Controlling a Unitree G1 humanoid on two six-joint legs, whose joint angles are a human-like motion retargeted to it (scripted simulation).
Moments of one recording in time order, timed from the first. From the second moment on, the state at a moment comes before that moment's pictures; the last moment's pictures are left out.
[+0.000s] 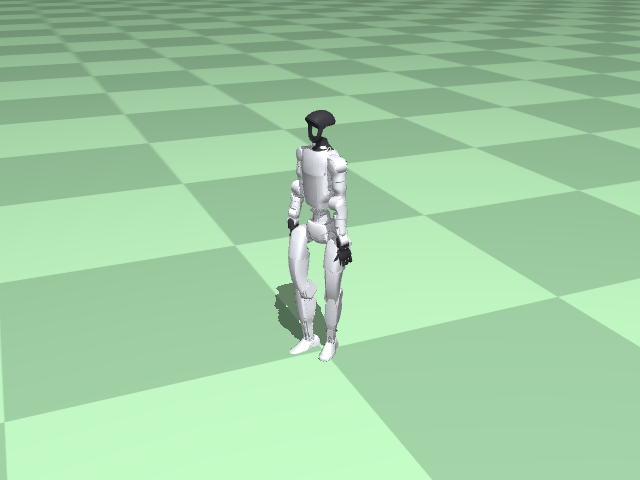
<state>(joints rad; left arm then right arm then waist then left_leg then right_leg) 0.03 0.07 0.10 1.57 0.25 0.14 -0.19 -0.08 -0.09 0.06 1.42 -0.43 0.14 0.33 -0.31 0.02 -0.07 -0.01 -0.06 0.38 0.04 -0.16 0.13 -0.10 -0.01 -0.23 0.06 0.03 0.04</state>
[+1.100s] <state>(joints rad) 0.06 0.05 0.12 1.54 0.25 0.14 -0.19 -0.05 -0.11 0.04 1.45 -0.43 0.15 0.30 -0.34 0.07 -0.09 -0.04 -0.09 0.24 0.04 -0.14 0.14 -0.07 -0.01 -0.38 0.04 0.01 0.02</state>
